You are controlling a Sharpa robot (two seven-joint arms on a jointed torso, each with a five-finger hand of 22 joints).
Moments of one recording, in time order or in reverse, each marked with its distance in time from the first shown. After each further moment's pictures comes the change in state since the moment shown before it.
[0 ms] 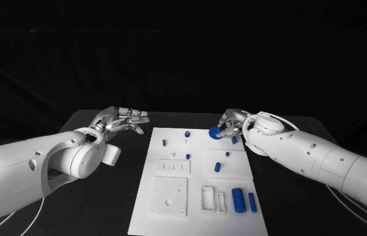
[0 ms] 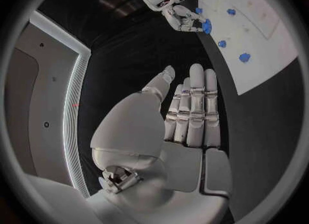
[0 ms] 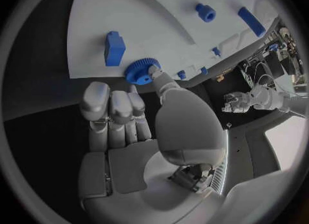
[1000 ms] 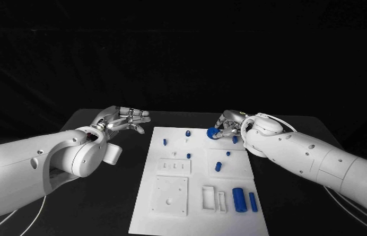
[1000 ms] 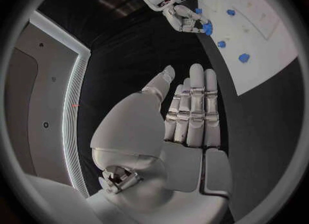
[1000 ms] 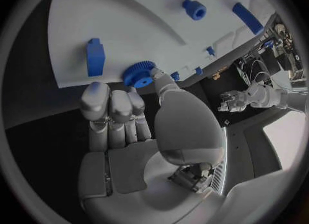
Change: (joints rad) left arm 0.000 -0.001 0.000 0.000 -0.002 0.002 -0.007; left_hand 0.000 0.000 -0.006 0.000 0.000 -0.002 0.002 0.000 0.000 -0.011 0.003 0.000 0.000 0.000 0.000 0.000 -0.001 0.000 0.000 0.000 0.000 -0.002; right arm -0.009 0.014 -0.002 0.003 0.029 0.003 0.022; right_hand -0.015 0.004 -0.100 0.044 0.068 -0.024 0.003 0.000 -0.001 -0.004 0.004 -0.021 -0.019 0.000 0.000 -0.005 -0.002 -0.001 0.000 0.000 0.000 0.000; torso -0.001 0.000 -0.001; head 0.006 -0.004
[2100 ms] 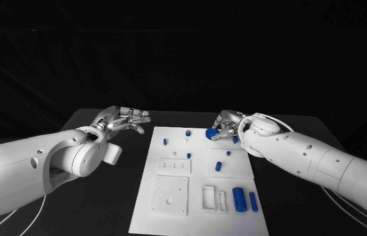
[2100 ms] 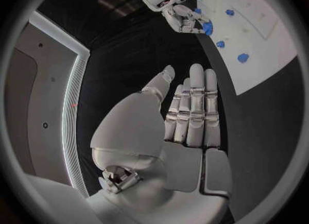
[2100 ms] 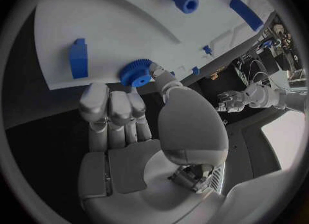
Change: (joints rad) left arm 0.000 -0.002 0.000 0.001 -0.003 0.000 -0.007; left_hand 0.000 0.000 -0.003 -0.003 0.000 -0.001 0.002 0.000 0.000 0.000 0.000 0.000 0.000 0.000 0.000 0.000 0.000 0.000 0.000 0.000 0.000 -0.001; right arm -0.001 0.013 -0.001 0.010 -0.007 -0.001 -0.001; right_hand -0.034 0.026 0.198 -0.060 -0.066 0.099 -0.026 0.001 -0.002 0.018 -0.029 0.014 0.018 0.012 -0.016 0.004 0.017 -0.007 -0.003 -0.011 0.021 0.000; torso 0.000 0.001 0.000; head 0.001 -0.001
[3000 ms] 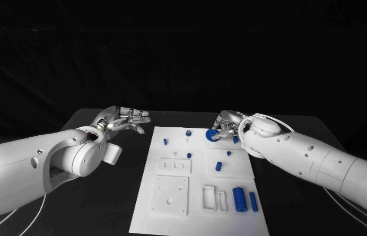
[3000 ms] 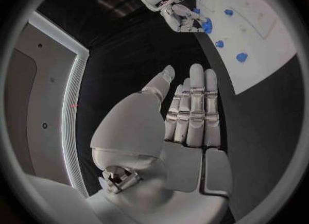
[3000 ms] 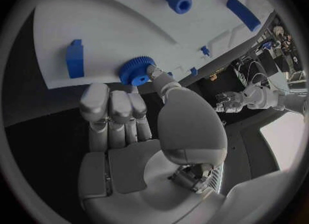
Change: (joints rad) left arm 0.000 -0.002 0.000 0.000 -0.003 0.000 -0.008; left_hand 0.005 -0.005 0.000 0.000 0.000 0.000 0.000 0.000 0.000 -0.007 0.000 0.000 0.000 0.000 0.000 0.000 -0.001 0.000 -0.004 0.004 0.005 0.000; right arm -0.002 -0.012 -0.002 0.027 -0.008 -0.002 -0.006; right_hand -0.006 0.026 0.037 -0.007 0.019 0.040 -0.007 0.005 0.004 0.009 -0.012 0.000 0.005 -0.001 -0.007 0.000 0.001 0.000 0.000 -0.007 0.000 0.001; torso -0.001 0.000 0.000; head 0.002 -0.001
